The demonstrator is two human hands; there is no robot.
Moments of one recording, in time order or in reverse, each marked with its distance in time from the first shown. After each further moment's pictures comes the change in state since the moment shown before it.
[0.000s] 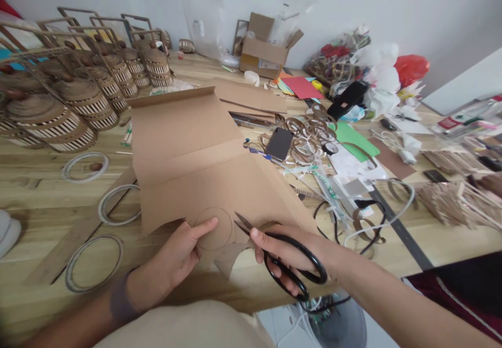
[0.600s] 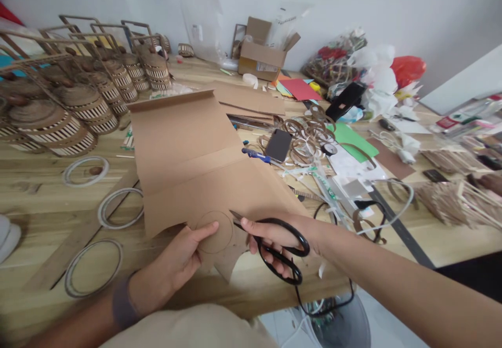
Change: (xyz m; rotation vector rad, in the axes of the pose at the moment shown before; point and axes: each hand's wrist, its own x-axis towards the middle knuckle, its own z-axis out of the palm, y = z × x) left_hand 0.009 -0.010 -0.008 -0.003 -0.022 -0.058; right_hand 0.026 -0.032 -0.008 -0.045 -0.069 0.303
